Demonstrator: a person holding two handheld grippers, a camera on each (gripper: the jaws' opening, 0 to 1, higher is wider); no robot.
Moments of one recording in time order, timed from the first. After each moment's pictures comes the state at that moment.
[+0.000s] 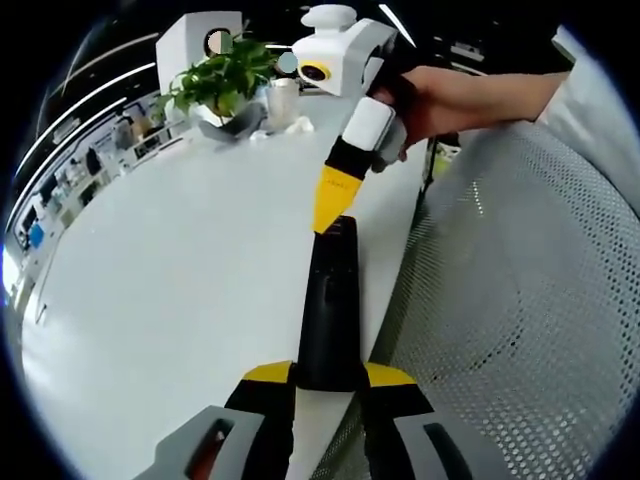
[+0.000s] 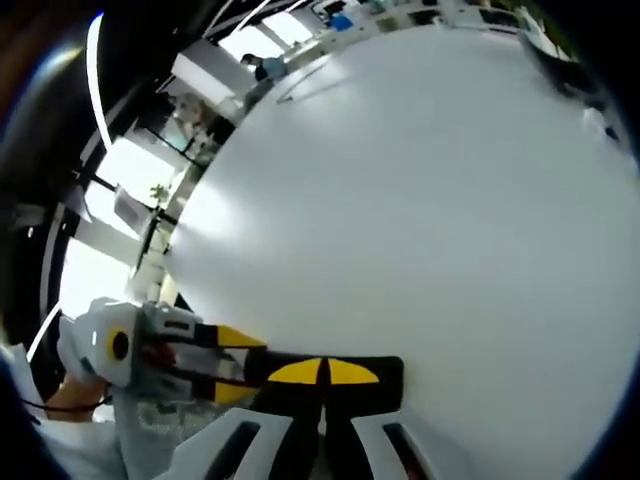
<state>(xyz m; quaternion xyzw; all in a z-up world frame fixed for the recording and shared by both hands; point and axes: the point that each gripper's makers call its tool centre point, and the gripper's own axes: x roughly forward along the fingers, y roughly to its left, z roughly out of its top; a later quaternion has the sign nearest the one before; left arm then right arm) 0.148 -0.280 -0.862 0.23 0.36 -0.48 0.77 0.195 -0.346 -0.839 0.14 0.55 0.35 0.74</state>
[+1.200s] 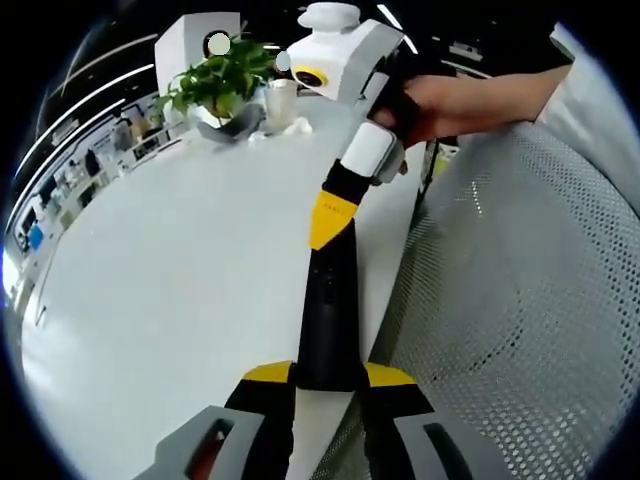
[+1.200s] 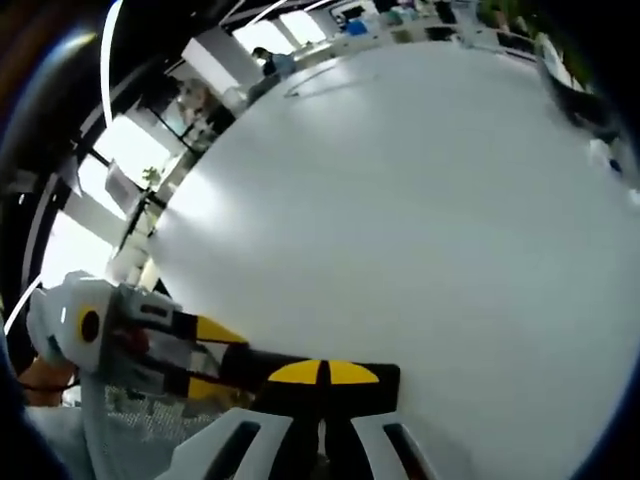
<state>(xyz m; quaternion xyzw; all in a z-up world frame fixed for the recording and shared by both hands) 0.148 -0.282 -0.862 0.23 0.36 -0.48 0.76 0.196 -0.344 -0.853 0.06 0.53 0.35 0.77</state>
